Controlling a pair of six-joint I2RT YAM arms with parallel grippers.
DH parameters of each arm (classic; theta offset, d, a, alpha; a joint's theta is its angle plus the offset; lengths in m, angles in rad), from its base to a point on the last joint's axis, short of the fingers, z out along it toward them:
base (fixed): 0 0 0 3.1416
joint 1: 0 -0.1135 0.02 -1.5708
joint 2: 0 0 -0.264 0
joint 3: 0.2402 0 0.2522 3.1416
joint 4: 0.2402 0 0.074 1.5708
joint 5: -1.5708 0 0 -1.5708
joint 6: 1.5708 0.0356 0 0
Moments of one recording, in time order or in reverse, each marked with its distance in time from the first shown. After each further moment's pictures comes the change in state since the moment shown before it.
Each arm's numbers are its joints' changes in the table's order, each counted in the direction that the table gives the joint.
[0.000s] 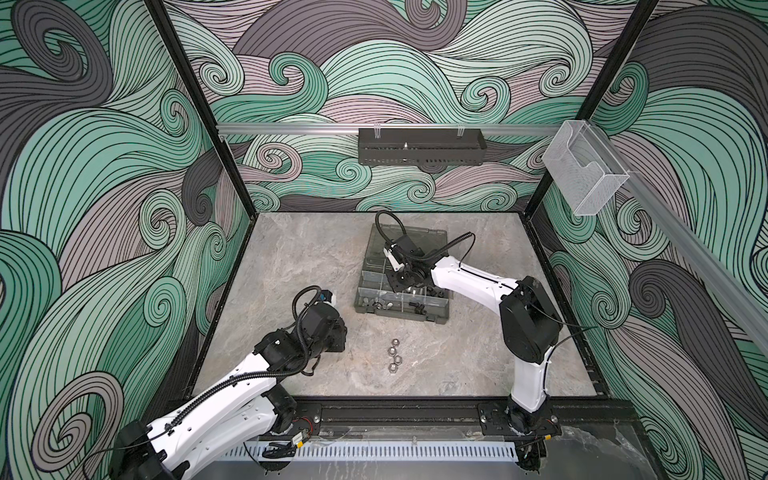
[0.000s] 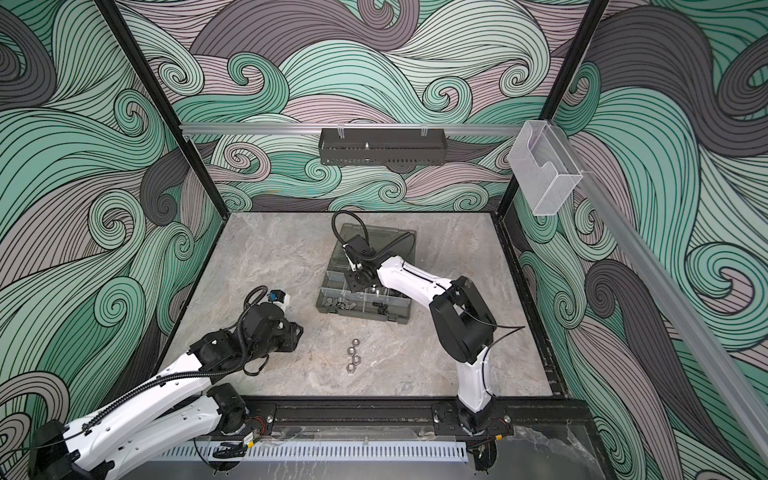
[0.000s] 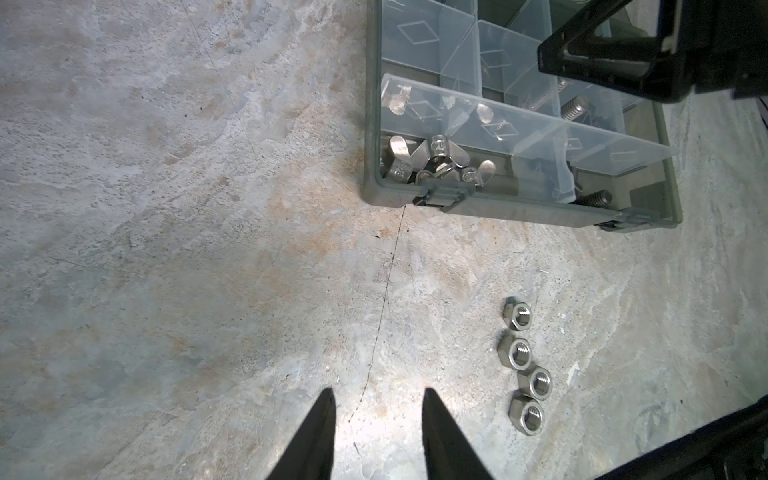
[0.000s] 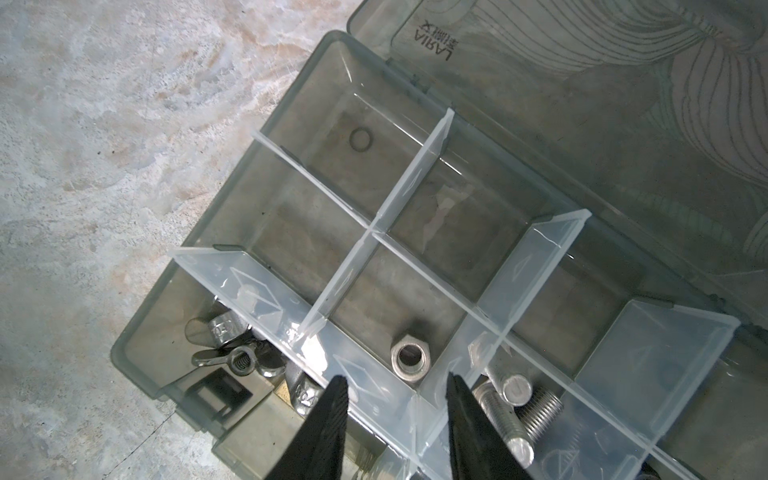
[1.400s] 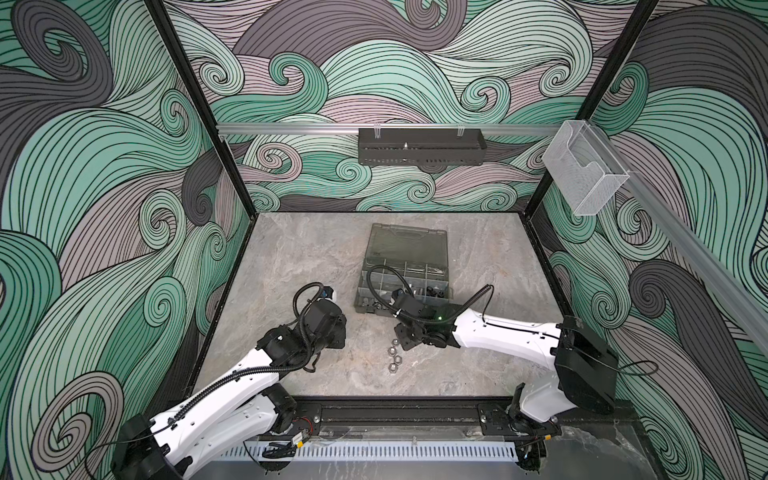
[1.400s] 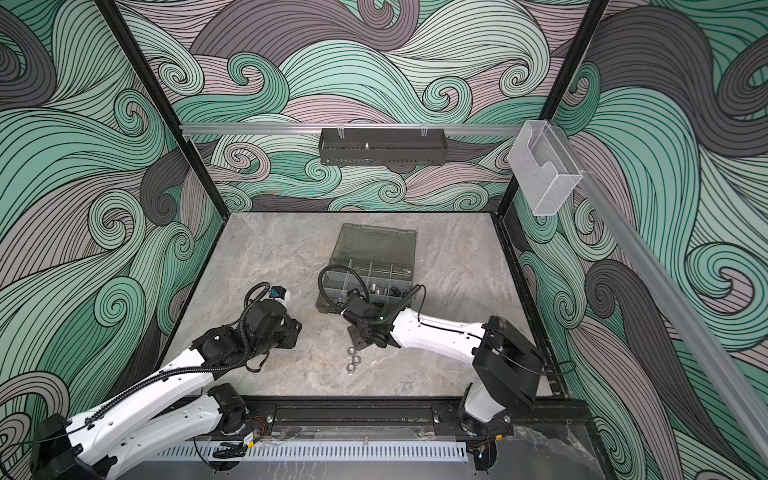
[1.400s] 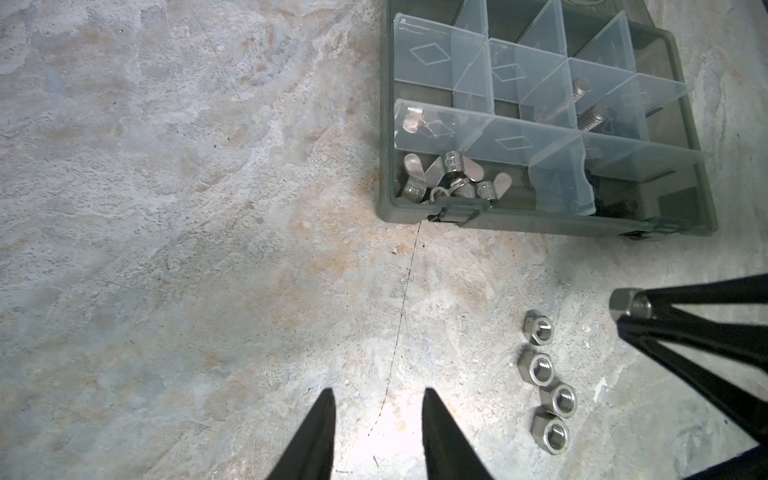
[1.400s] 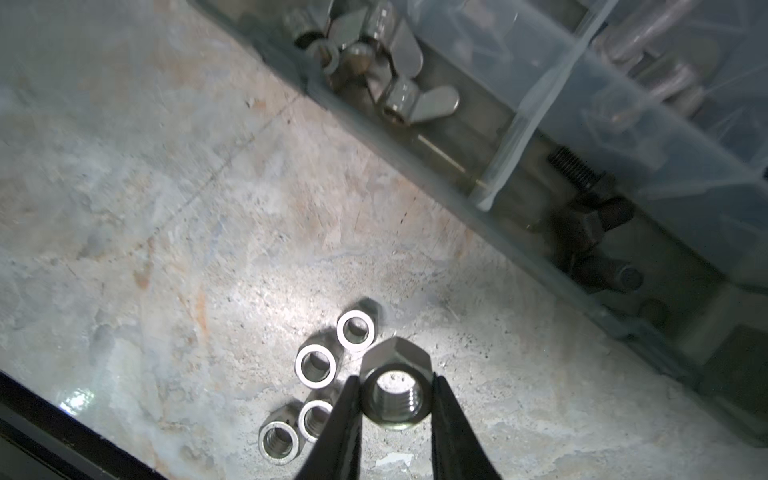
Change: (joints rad) left arm 0.000 -0.035 0.040 0.013 0.063 0.042; right arm -0.275 0.374 -0.466 -0.026 -0.113 0.245
